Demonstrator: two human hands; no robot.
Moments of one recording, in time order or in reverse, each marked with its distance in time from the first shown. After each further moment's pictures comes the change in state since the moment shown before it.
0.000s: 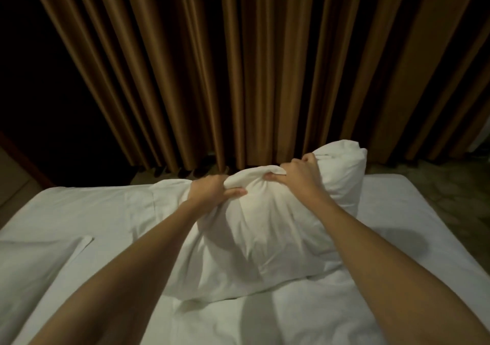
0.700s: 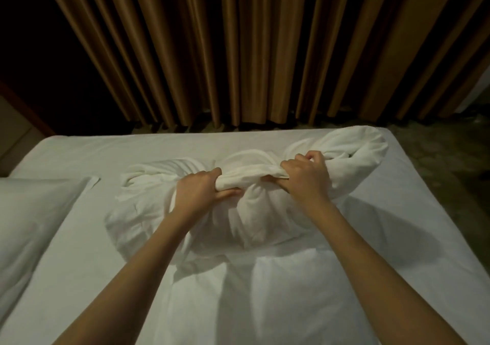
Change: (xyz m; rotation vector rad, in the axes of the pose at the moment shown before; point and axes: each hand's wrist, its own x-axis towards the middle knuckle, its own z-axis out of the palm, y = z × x) left_hand -0.188 0.023 0.040 0.107 0.208 0.134; right_hand -0.189 -0.021 -0.014 0.078 0.532 -0.155
